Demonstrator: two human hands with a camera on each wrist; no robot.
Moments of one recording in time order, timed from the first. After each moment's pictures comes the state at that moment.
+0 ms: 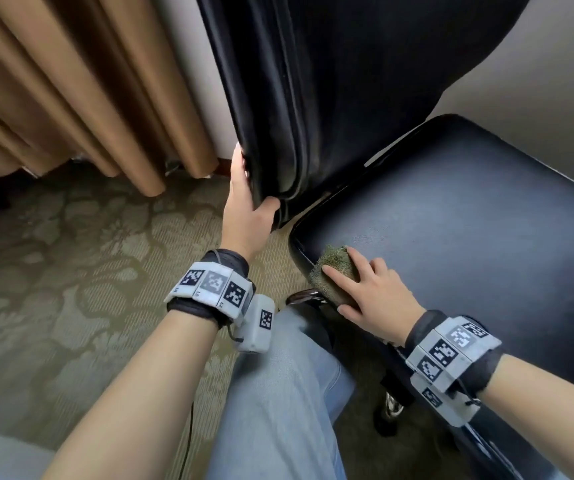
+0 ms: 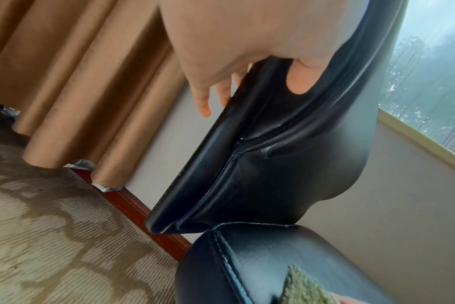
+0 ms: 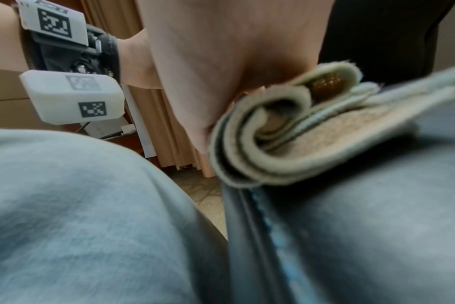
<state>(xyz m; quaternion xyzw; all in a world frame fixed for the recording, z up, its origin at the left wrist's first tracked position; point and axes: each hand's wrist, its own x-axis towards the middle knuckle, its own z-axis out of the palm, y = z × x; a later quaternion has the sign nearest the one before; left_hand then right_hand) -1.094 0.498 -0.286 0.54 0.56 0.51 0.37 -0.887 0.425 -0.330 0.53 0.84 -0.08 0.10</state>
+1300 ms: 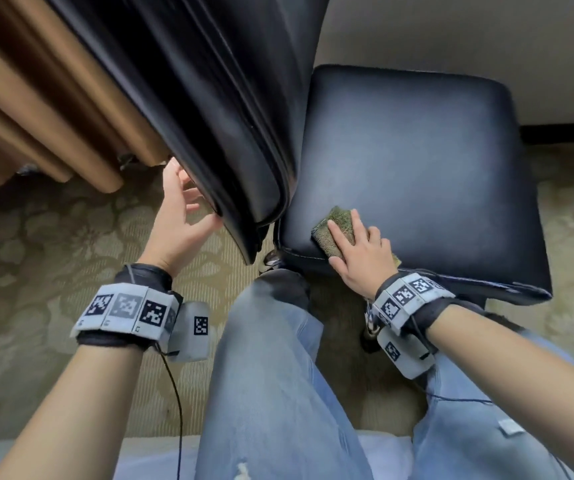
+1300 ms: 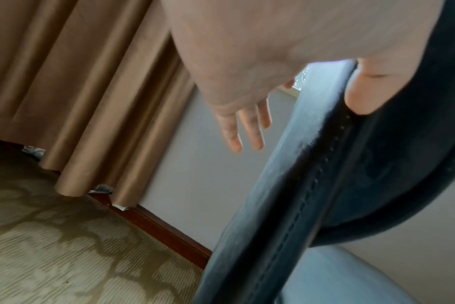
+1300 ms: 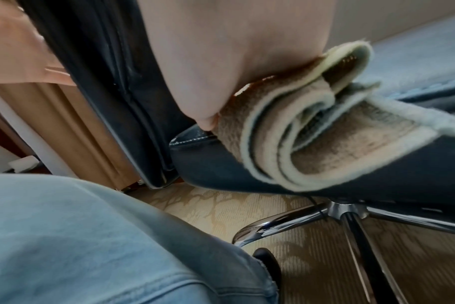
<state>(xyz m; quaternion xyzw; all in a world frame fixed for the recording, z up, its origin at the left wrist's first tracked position) -1.131 0.402 -0.252 0.66 0.51 0.37 0.40 -0.869 0.339 -0.339 0.70 0.70 -0.11 0.08</state>
